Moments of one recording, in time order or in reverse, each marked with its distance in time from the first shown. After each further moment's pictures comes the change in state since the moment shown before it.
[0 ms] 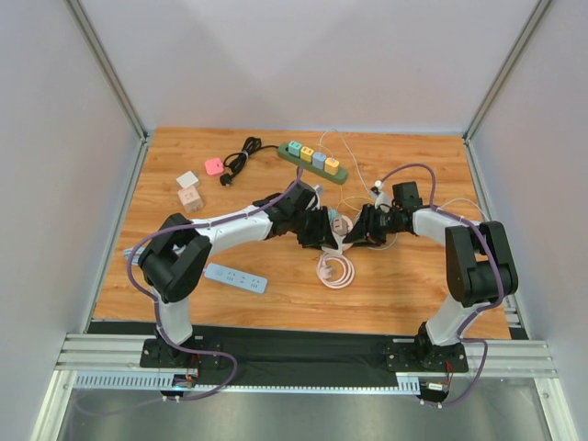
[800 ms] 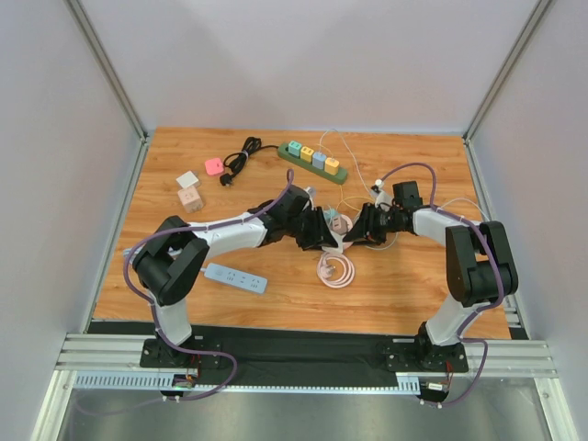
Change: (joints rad) left arm 0.017 -0.036 -0.134 0.200 0.008 -0.126; right arm -0.005 0.002 0.000 0.010 0.009 -0.006
